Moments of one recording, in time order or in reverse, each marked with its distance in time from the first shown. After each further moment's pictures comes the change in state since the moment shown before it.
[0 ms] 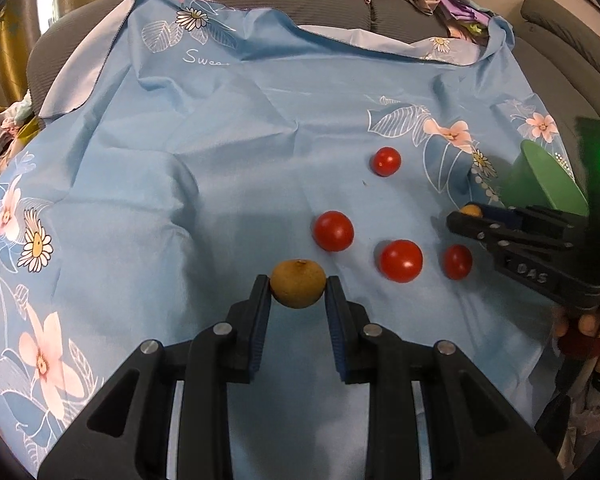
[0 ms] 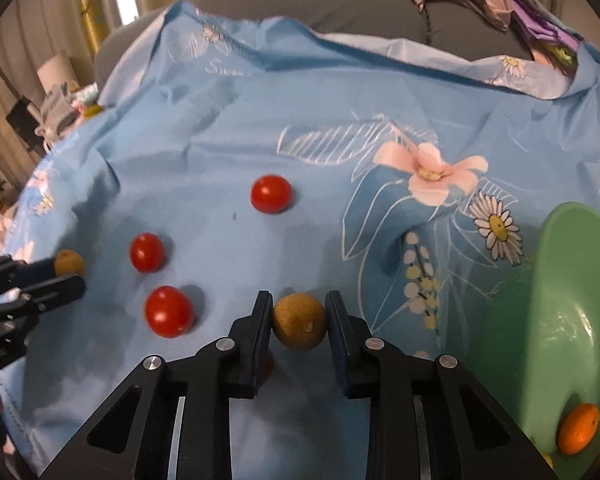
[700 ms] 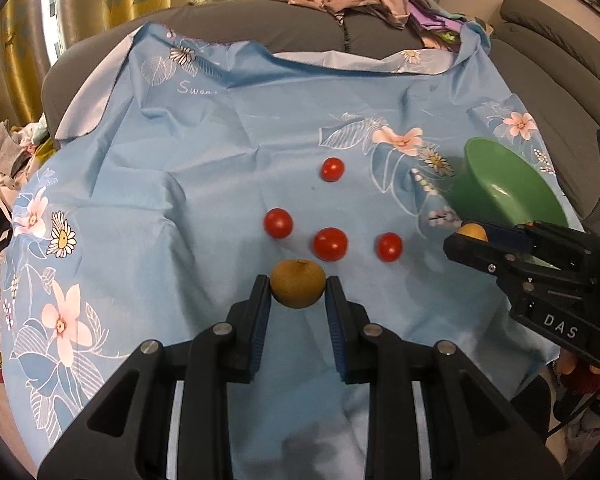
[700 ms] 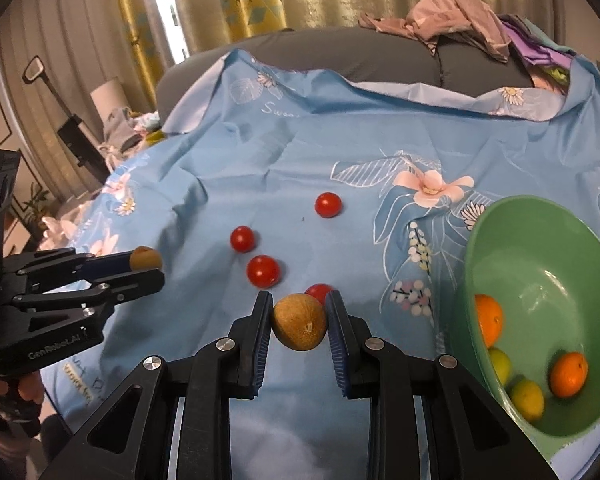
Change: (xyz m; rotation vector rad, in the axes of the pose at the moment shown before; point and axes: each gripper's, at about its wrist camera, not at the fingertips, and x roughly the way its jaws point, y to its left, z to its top) left arm -0.058 -0.051 -0.021 0.030 -0.066 0.023; right arm -0.084 0.017 -0.038 -0.019 -0.128 0.133
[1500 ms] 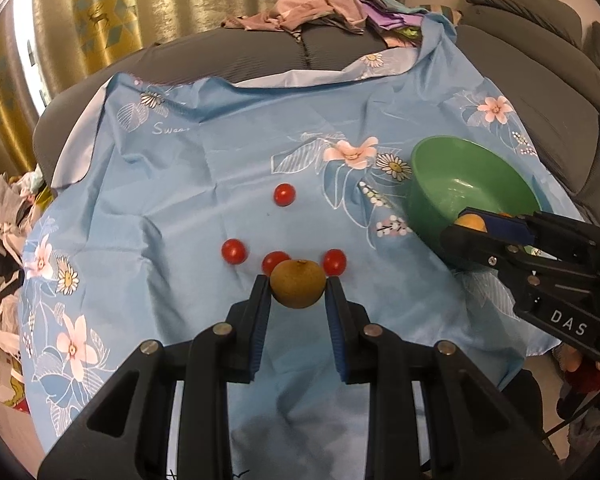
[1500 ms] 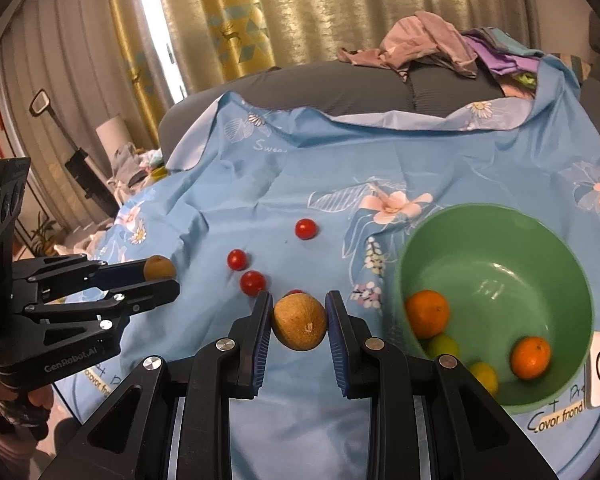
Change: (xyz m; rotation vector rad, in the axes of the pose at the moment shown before) left arm -0.022 -0.061 0.012 0.126 -0.035 0.025; right arm -0.053 -0.027 -0.012 0.063 -0.108 0.008
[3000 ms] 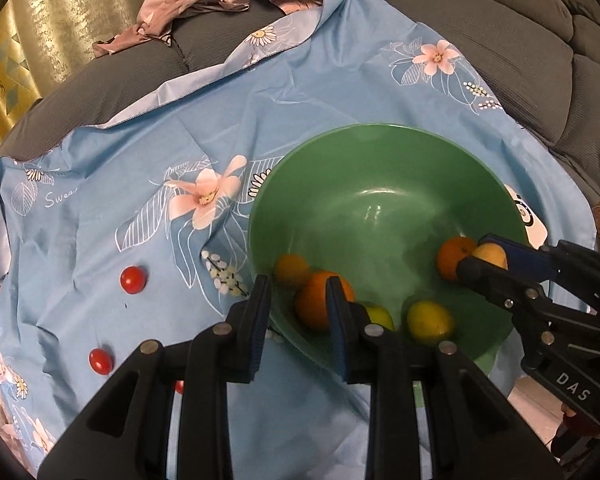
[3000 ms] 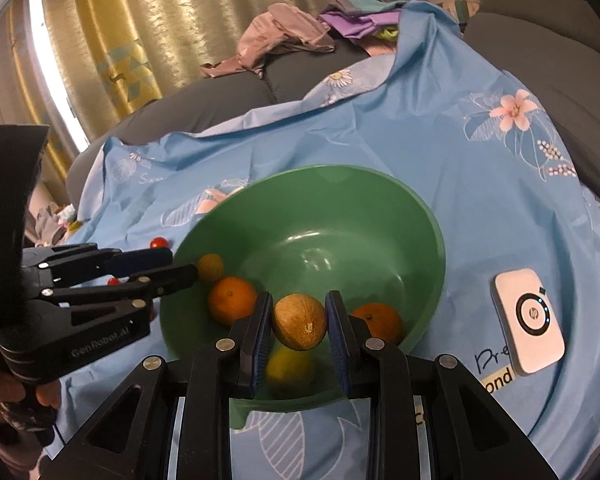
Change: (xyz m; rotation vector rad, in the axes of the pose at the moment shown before) left arm 0.094 -0.136 0.073 0.230 0.077 -0.102; right arm -0.025 -0.138 -0.028 0.257 -0.028 -0.203
